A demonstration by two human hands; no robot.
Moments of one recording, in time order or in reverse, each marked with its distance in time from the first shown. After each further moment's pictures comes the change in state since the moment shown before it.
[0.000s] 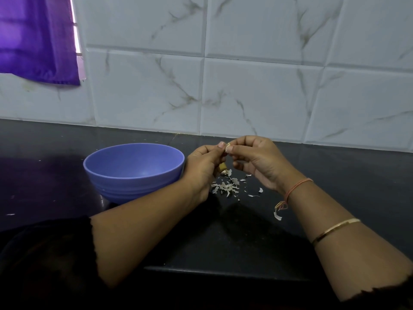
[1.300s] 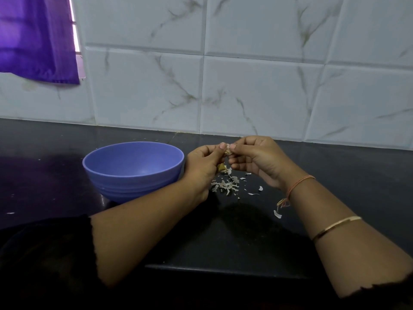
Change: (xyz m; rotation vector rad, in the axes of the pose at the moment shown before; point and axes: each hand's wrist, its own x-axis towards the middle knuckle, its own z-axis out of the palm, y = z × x) left_hand -0.001 -0.002 0.000 0.117 0.036 0.042; right_hand 0.000 -0.001 -0.005 -0.029 -0.016 0.062
